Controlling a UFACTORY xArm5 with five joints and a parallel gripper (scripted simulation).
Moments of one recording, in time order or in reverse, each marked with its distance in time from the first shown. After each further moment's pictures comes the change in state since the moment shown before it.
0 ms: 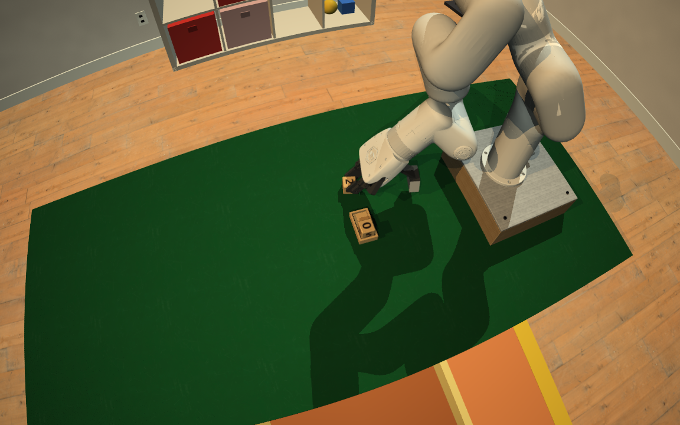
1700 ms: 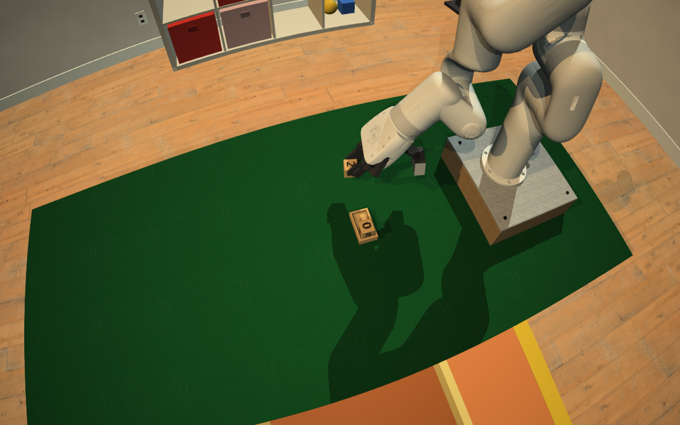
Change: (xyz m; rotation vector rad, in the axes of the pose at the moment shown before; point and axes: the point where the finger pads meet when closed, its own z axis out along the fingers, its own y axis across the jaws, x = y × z) arm -0.037 0.000 -0.055 0.000 0.008 0.000
